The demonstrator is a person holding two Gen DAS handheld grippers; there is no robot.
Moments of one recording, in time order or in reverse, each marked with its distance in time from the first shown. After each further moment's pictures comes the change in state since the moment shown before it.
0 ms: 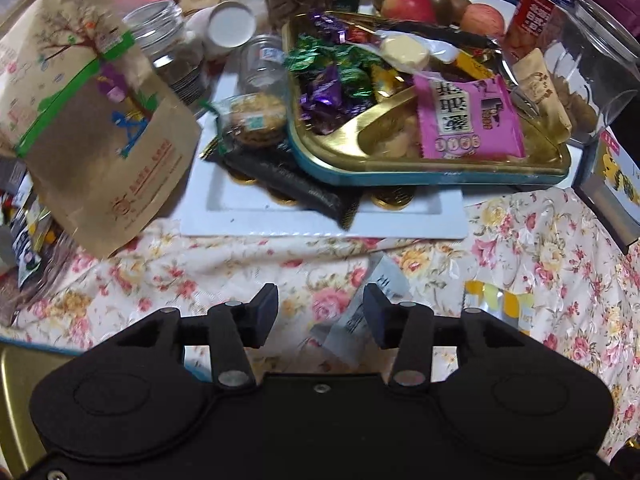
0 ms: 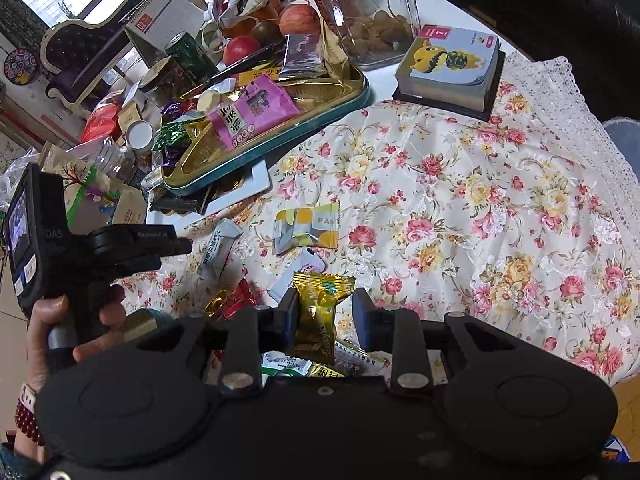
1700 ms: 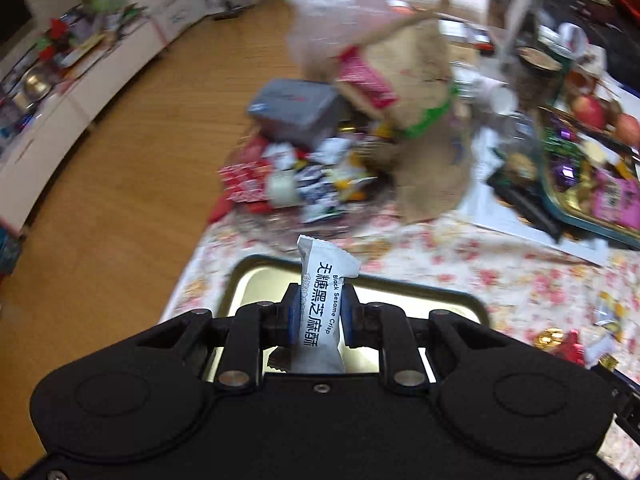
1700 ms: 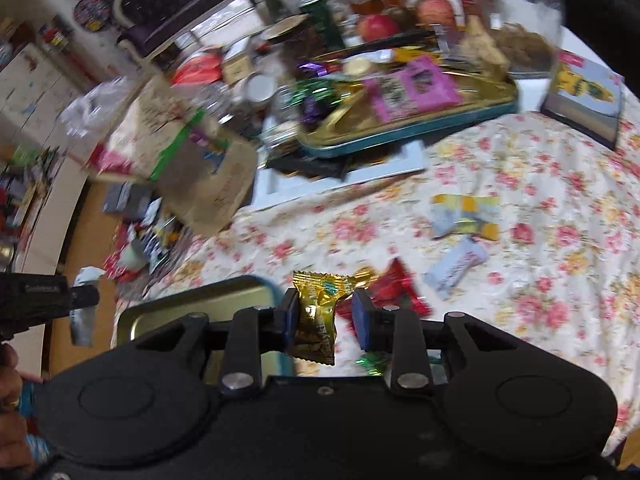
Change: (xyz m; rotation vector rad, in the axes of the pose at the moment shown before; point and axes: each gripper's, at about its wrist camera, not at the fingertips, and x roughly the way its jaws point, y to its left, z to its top) left arm -0.162 0.173 -0.079 -0.327 -0.071 0.363; right arm 0.015 0.145 -0.047 -0.249 0.018 0.159
